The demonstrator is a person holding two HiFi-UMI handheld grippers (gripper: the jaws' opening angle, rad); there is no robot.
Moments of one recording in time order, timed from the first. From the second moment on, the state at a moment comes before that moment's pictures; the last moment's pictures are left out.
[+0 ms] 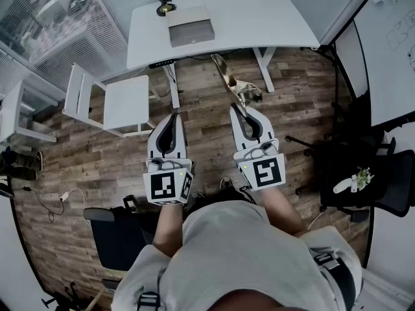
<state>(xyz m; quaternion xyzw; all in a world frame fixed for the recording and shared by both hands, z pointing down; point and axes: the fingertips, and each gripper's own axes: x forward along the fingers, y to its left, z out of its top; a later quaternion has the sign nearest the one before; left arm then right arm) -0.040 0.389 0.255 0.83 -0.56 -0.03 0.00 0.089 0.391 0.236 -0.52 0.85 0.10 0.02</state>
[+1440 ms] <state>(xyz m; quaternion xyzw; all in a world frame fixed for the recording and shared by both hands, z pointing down) -0.090 0.143 0.324 0.83 -0.55 0.02 0.07 0.041 0.147 0.298 -0.47 0.88 0.01 -0.04</state>
